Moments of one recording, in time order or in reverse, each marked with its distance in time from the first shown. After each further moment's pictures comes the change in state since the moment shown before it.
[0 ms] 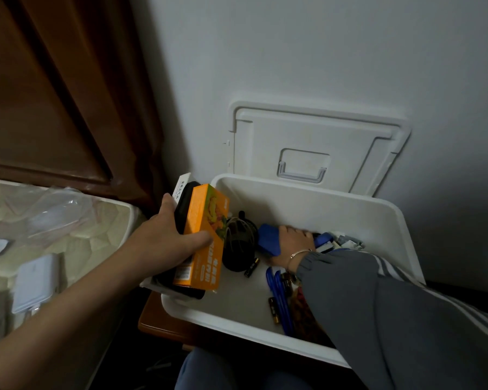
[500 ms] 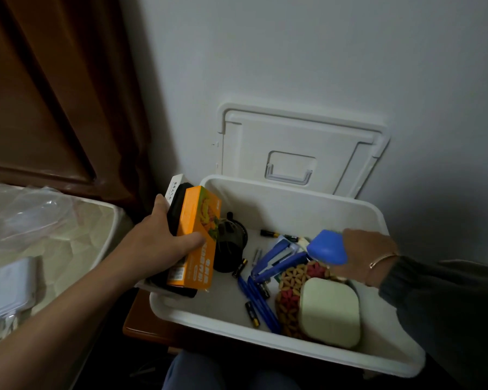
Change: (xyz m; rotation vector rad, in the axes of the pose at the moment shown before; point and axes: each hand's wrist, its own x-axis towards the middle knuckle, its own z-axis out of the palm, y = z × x) left_hand 0.004 -0.004 0.007 -0.008 0.008 0.048; right_hand -0.110 0.076 -0.111 -0.190 -0.102 0.149
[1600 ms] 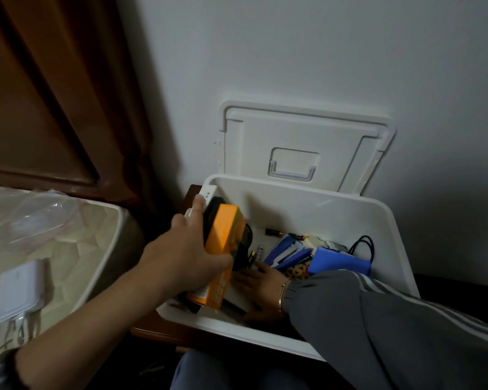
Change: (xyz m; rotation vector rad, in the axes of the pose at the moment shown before) left_hand -0.017 0.026 0.021 0.304 -0.065 0.100; right_hand 0.050 -0.134 0.119 -0.146 0.064 -0.930
